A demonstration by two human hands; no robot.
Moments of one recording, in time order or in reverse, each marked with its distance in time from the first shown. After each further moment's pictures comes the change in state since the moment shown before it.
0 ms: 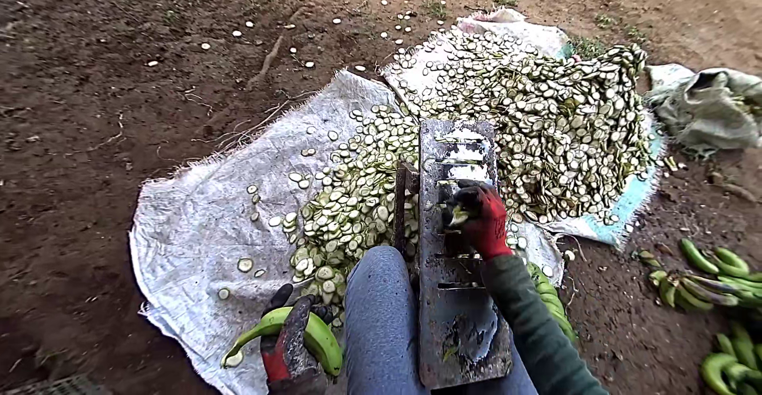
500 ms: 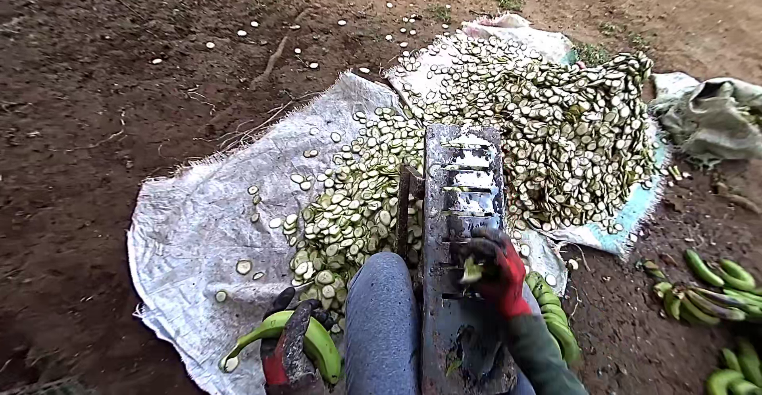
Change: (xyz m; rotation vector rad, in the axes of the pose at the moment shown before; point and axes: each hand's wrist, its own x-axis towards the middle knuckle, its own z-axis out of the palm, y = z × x) left_hand 0.012 -0.009 -0.008 0.015 -0.045 0.002; right_hand -0.069 -0.006 -0.023 0.107 0.008 -0.104
